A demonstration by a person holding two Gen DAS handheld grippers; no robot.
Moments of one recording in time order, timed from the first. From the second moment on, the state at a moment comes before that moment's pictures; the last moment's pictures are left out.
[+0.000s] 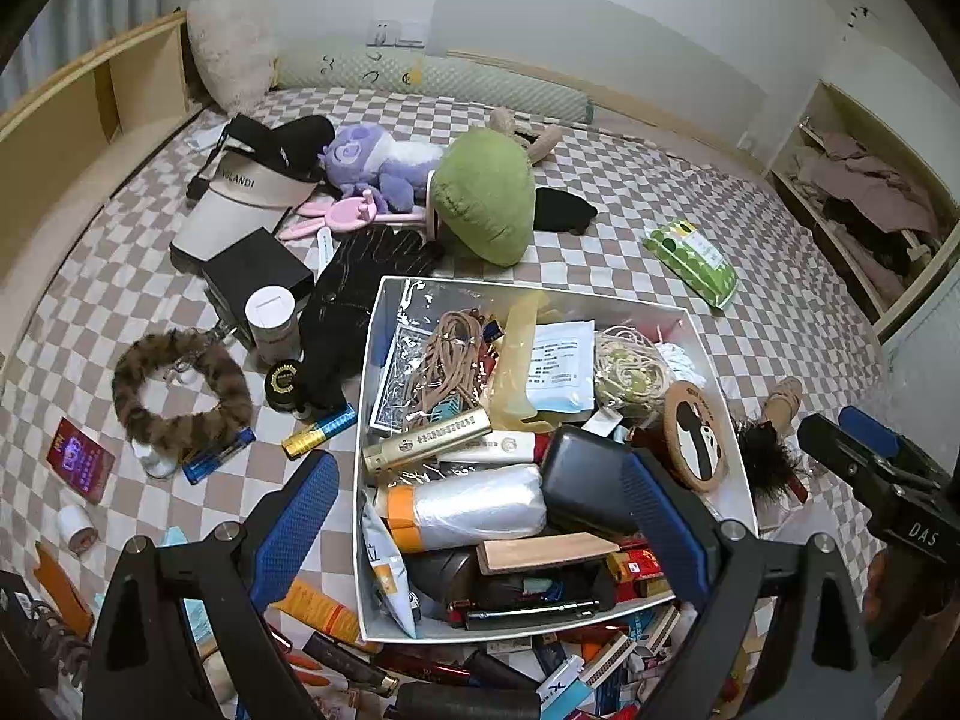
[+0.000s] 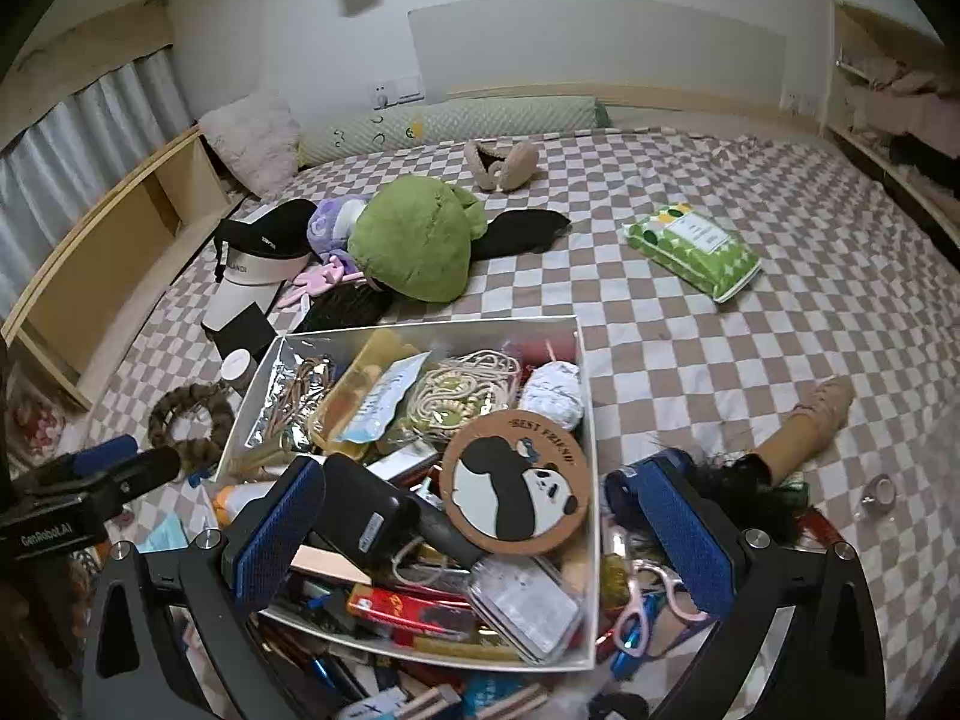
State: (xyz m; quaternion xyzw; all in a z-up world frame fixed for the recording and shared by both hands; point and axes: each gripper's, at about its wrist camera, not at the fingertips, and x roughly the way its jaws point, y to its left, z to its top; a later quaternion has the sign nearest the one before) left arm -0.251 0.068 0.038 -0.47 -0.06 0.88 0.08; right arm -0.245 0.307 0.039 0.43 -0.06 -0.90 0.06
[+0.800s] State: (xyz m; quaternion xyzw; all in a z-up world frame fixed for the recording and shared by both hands) left arm -0.181 0.084 0.084 -0.42 -0.01 0.90 0.11; right arm -0.165 0.322 0.086 0.38 -0.05 -0.92 0.08
